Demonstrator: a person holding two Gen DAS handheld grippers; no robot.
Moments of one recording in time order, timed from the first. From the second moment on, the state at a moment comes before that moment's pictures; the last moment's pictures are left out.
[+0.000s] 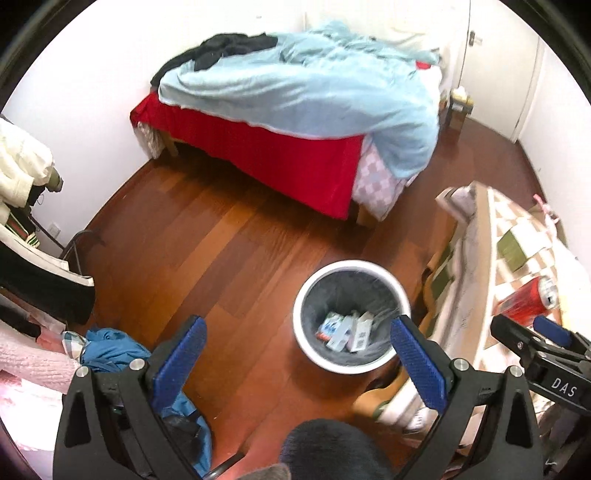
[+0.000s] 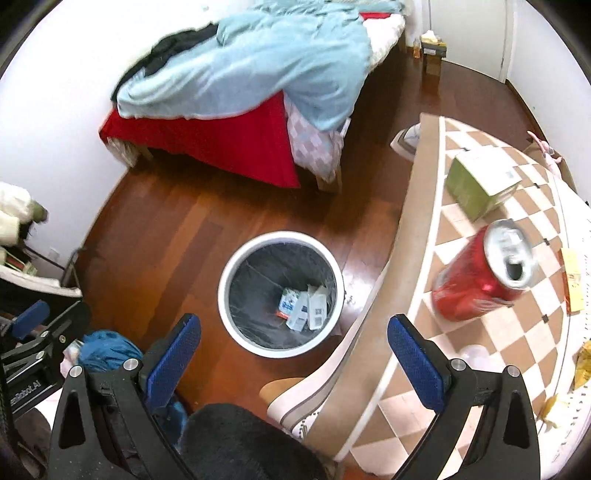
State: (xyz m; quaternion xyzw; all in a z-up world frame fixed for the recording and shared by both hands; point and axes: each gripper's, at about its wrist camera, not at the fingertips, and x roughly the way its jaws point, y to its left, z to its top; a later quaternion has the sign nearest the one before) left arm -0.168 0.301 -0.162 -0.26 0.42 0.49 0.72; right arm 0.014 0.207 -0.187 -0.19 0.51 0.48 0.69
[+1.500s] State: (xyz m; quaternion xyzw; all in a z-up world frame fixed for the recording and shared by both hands) left arm 0.188 0.127 -0.262 -0.14 0.52 0.28 0.80; right arm 0.325 -0.079 -0.262 -0.18 0.60 0.17 0.76
